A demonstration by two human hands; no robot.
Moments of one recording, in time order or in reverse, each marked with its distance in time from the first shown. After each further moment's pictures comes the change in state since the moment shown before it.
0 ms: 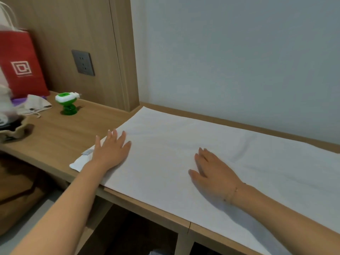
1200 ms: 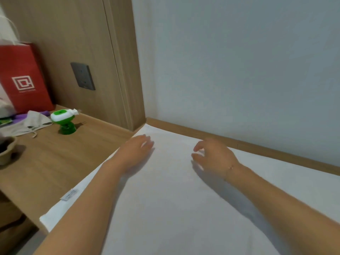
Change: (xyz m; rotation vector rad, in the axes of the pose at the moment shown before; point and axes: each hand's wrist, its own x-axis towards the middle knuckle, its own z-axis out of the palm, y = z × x) left_hand 0.116 0.040 -0.024 -0.473 0.101 0.141; right_hand 0.178 0.021 -0.043 0.143 0.152 -0.001
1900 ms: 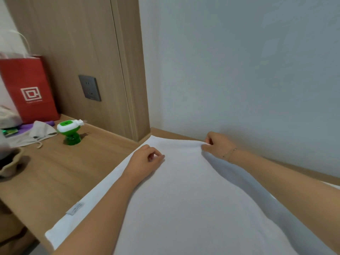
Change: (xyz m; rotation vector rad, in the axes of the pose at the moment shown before) left_hand -0.001 0.000 0.019 -0.269 0.269 0.104; right_hand 0.074 0.019 -0.017 0.123 0.012 0.026
